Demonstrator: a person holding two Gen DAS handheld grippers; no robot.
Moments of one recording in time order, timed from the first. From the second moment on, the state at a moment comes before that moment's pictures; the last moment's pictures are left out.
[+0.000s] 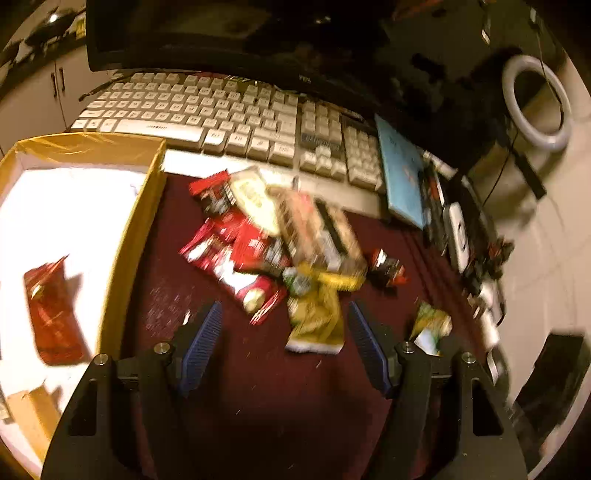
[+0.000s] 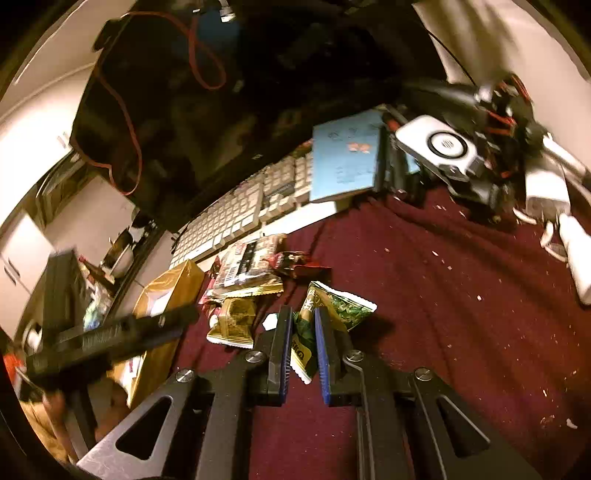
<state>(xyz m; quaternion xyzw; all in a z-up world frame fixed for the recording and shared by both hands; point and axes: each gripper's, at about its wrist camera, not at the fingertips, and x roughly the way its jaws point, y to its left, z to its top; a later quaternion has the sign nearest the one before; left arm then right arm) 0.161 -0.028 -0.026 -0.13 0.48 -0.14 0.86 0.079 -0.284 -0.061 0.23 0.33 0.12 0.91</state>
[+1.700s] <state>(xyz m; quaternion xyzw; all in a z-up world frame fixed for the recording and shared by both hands) 0.077 0.013 -0.038 -0.21 0.49 -0.18 0.82 0.076 -0.224 -0.060 0.05 0.35 0.03 0.93</state>
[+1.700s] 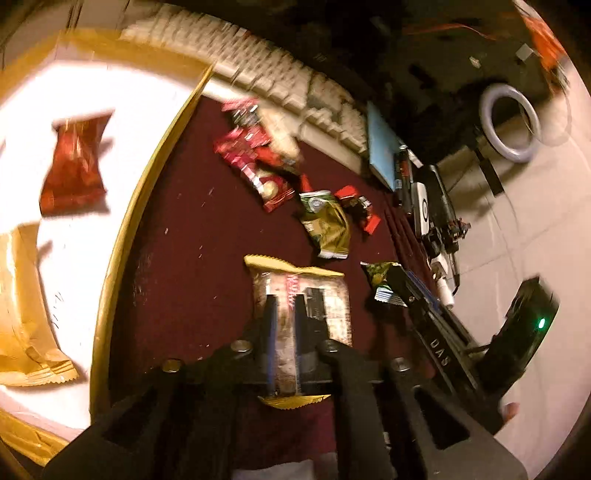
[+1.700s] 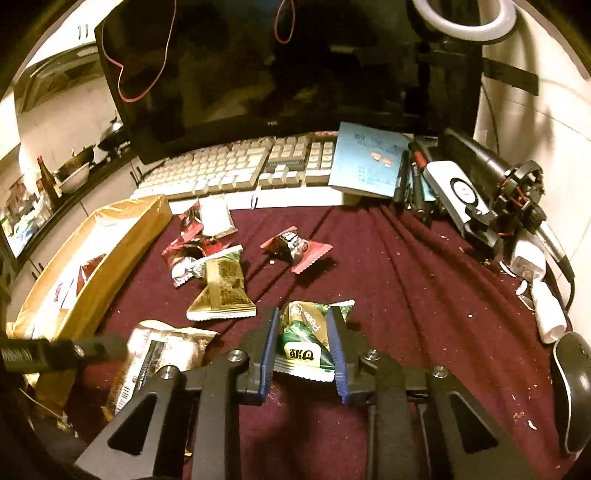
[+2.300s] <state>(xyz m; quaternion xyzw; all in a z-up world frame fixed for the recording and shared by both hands) 0.060 -0.049 -0.054 -0.03 0.45 -0.12 0.88 0.069 -0.237 -0.060 0.08 0.34 0.06 0.94</state>
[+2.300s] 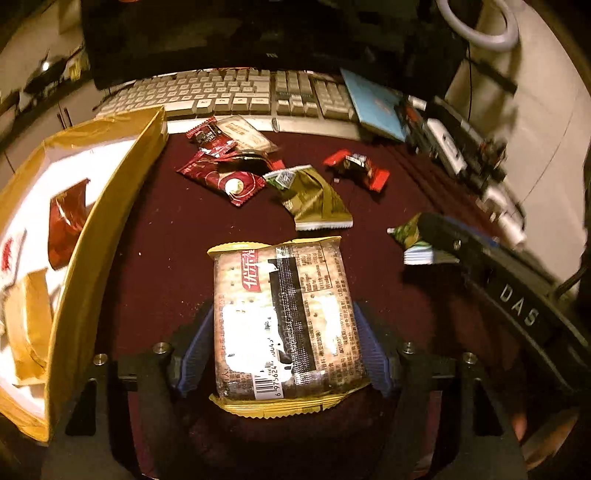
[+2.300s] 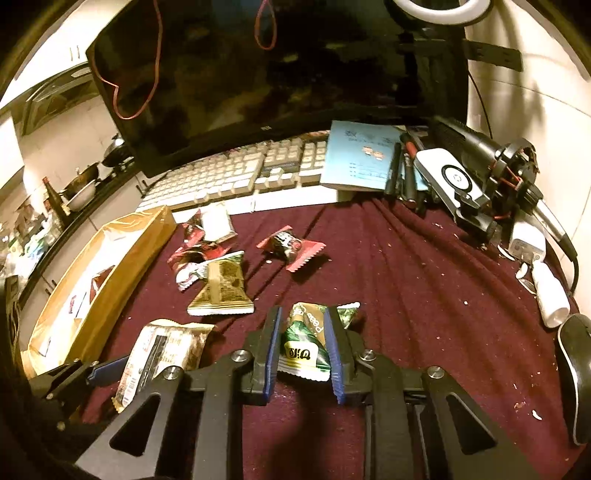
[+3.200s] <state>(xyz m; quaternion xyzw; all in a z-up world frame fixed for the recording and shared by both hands) 0.032 0.058 -0.005 -0.17 0.35 -0.11 0.92 0.080 -0.234 -0.061 0.13 0.40 0.07 0.90</state>
